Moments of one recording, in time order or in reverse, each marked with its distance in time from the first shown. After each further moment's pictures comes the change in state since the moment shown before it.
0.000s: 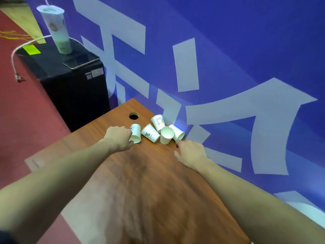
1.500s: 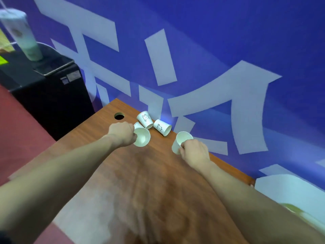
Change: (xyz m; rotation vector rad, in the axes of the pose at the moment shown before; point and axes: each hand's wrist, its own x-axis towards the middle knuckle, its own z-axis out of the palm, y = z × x) left_hand 0.021 0.053 -0.028 -0.105 -0.026 0.043; right_hand -0.045 0.041 0.025 0.150 0.073 0.288
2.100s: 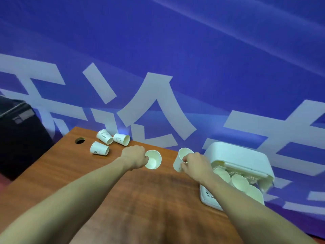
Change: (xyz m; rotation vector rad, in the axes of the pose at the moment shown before) left_hand -0.127 0.208 -0.052 -0.023 -0.062 0.316; right_hand -0.199 0.137 -0.026 0.092 0.087 0.247
